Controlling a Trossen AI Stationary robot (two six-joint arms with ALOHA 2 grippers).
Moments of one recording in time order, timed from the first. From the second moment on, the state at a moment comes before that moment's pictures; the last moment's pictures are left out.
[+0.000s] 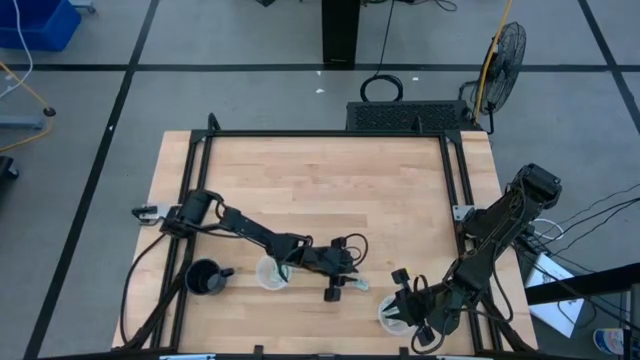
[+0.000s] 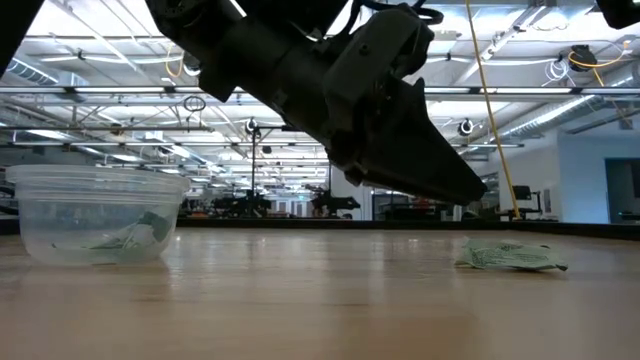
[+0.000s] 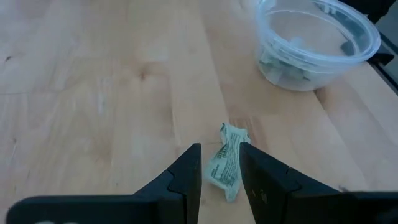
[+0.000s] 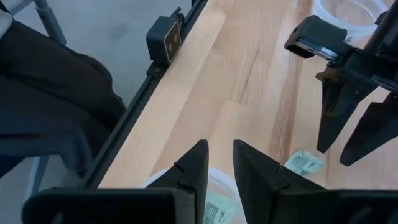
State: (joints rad) left arm -0.28 2.14 1.28 0.29 -0.02 -0.14; right arm 0.90 1.46 0.86 -0.19 0.42 0.36
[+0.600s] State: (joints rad) left arm -0.26 2.21 1.28 0.35 0.00 -0.14; right arm 0.89 1.46 0.86 -0.19 0.42 0.32
